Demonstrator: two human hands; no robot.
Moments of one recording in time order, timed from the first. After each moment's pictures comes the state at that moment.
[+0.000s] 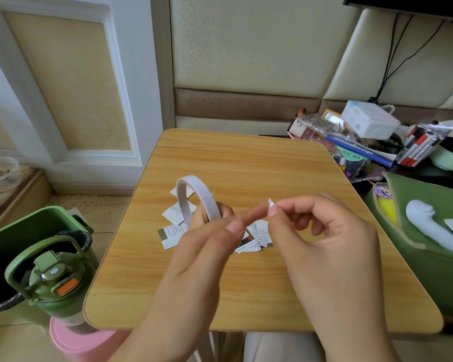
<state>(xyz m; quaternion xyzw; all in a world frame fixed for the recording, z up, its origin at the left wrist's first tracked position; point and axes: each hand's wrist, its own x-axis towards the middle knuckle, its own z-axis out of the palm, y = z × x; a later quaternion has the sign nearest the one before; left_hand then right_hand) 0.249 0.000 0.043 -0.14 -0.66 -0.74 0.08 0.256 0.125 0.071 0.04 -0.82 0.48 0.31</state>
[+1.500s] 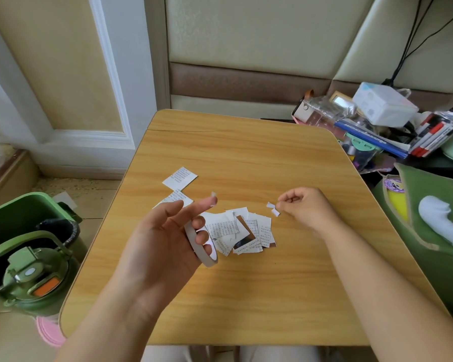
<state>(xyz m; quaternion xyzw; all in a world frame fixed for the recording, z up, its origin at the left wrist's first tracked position) 0.196 -0.028 0.005 0.14 -0.36 -0.91 -0.17 0.085 0.218 -0.043 -0.11 -0.89 0.43 -0.03</state>
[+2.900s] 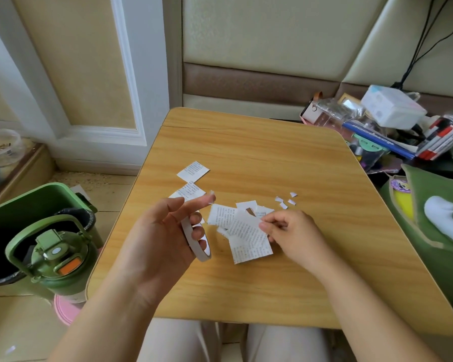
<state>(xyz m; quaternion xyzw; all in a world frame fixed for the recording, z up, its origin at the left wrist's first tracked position) 0.218 -0.048 0.005 0.16 -0.40 -0.89 -0.14 0.164 0.168 -0.039 0.01 -0.90 0.43 -0.06</state>
